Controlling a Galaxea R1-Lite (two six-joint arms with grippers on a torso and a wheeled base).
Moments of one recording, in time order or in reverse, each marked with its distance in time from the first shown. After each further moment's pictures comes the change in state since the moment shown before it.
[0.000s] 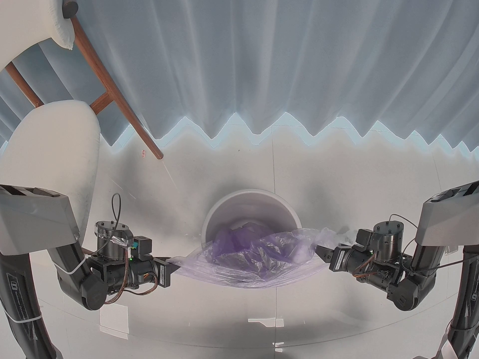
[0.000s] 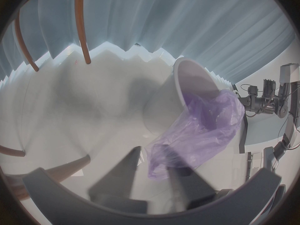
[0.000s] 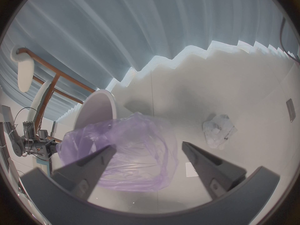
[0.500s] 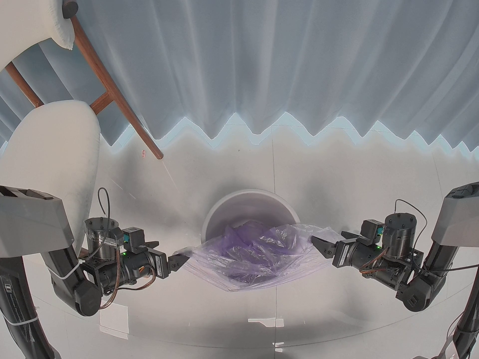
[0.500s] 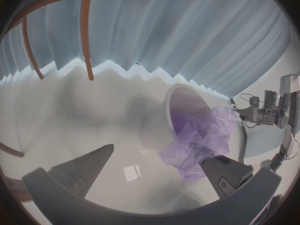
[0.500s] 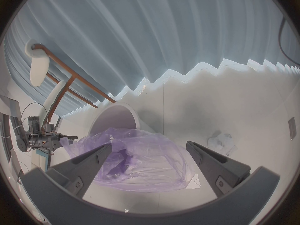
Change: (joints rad) left arm -0.016 -0.049 0.075 -0.199 0.021 -0.087; right arm 0.039 -0.135 0.040 -0.008 0.002 -0.084
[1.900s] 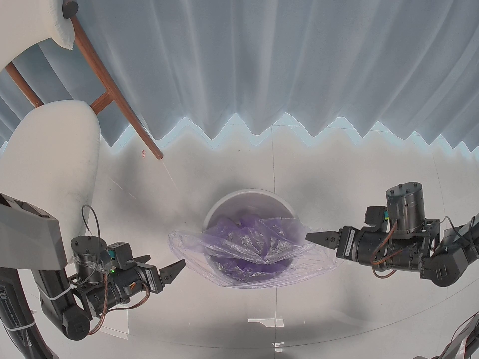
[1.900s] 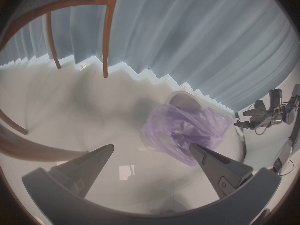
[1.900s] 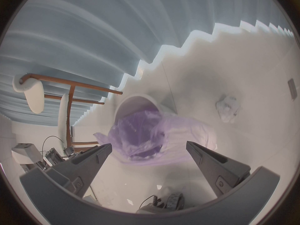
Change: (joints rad) left arm -0.061 -0.053 0.231 -0.217 0.128 -0.167; right arm 0.077 -0.338 -0.232 0.793 0.079 0.320
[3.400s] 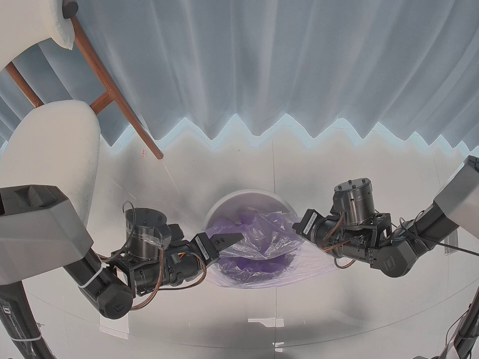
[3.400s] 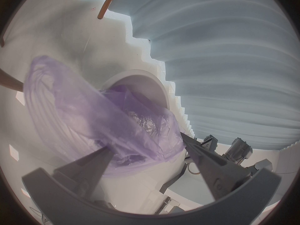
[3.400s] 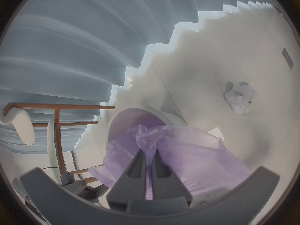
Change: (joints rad) left arm -0.209 -0.003 -0.425 0.403 -0.146 -0.706; right arm 0.068 0.277 -0.256 -0.051 -0.152 0.260
